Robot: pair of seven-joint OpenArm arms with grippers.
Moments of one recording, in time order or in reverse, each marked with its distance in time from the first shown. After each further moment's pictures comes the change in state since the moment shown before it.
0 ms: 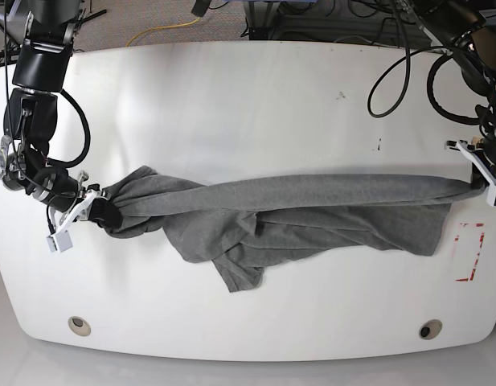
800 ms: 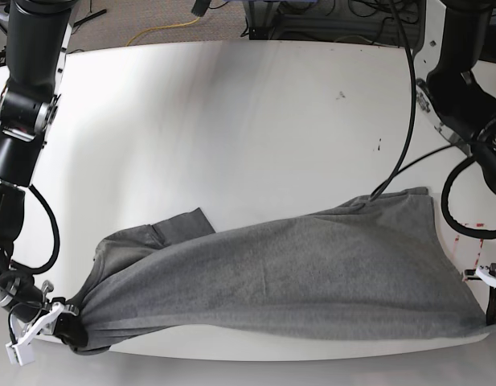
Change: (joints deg) left arm -34.5 -2.5 12.5 -6.4 0.0 8.7 0.4; right arm 32.3 3.1 -7.4 -11.2 -6.7 0.2 1.6
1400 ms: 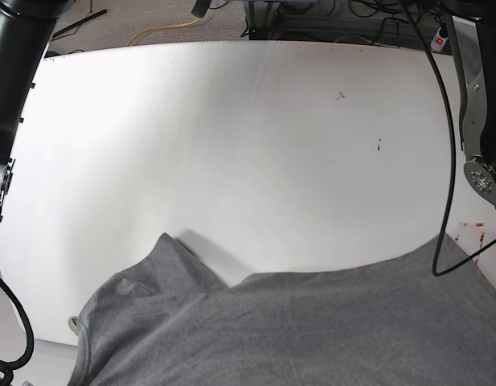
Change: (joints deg) left arm -27.1 -8.8 1.2 -13.9 -0.6 -0.1 0.0; right arm 28.5 3.1 -21.6 -5.0 1.4 0.5 1.3
